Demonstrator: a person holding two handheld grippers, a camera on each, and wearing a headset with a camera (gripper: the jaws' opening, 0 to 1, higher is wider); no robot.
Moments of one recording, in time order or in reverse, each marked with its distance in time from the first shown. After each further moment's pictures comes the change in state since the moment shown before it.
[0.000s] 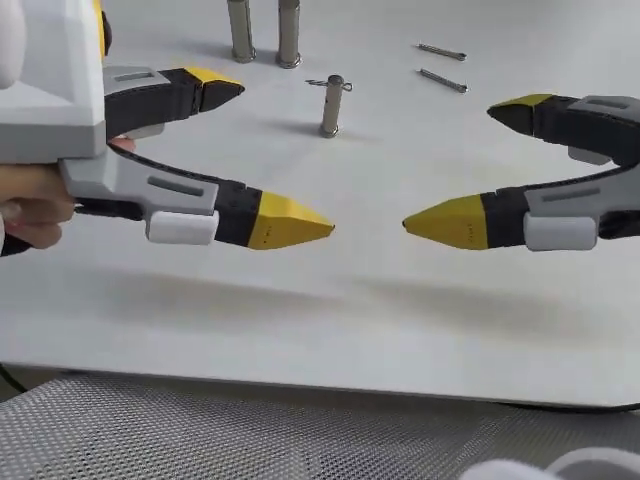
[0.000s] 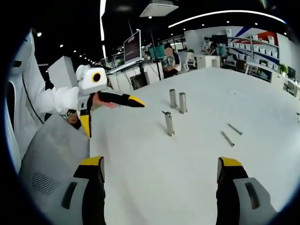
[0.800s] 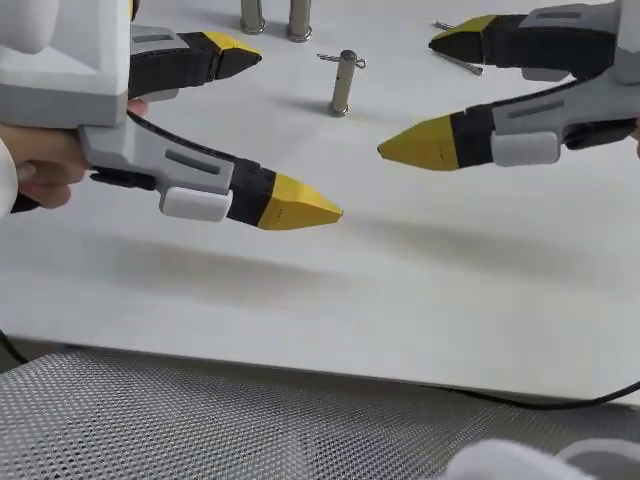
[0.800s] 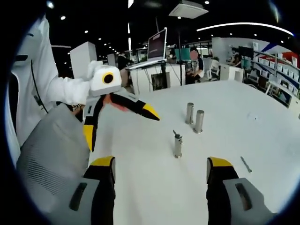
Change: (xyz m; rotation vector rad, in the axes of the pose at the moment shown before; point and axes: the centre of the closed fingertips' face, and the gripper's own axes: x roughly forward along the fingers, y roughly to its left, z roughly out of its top) left arm 0.005 0.007 -0.004 0.068 0.032 -0.011; right arm 0.033 0.002 0.035 -0.204 -0.002 0.156
